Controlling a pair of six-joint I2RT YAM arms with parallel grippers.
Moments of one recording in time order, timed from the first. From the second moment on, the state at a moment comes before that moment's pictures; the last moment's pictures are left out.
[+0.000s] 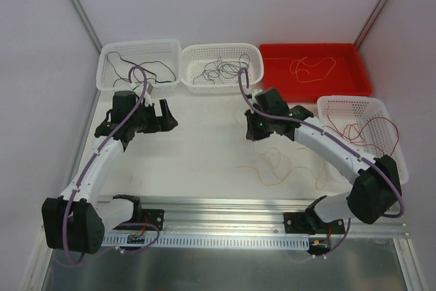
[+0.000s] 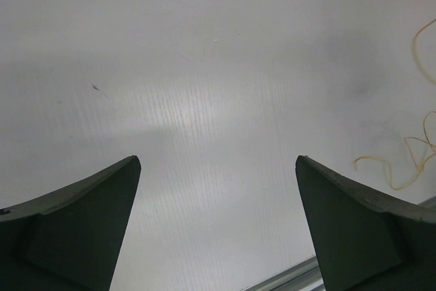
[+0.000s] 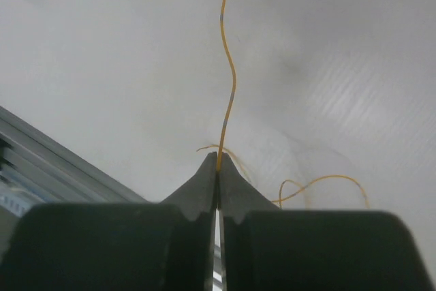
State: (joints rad) left arm -0.11 1.09 0.83 -0.44 0.32 -0.28; right arm 0.63 1.40 1.03 -0.65 -0.11 0.27
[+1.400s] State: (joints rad) left arm -0.66 1.11 0.53 0.06 0.29 -0.46; right arm 0.71 1.45 1.57 -0.53 -0.33 0.46
